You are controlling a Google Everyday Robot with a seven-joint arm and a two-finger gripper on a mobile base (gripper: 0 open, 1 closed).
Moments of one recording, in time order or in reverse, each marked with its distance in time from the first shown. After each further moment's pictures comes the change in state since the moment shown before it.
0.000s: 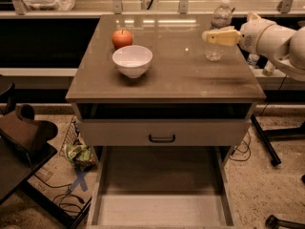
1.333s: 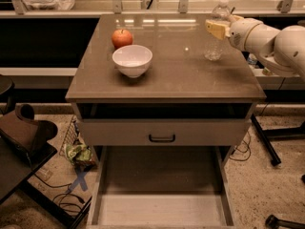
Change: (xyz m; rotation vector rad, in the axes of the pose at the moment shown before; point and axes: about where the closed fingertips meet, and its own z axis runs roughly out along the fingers) arm 0.007 -0.005 0.043 -0.016 -0.042 0.031
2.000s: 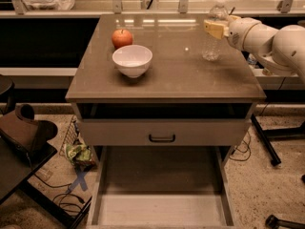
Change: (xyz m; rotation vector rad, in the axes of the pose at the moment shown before) arm -0.001 0.003 0.005 -0.005 -0.002 0.001
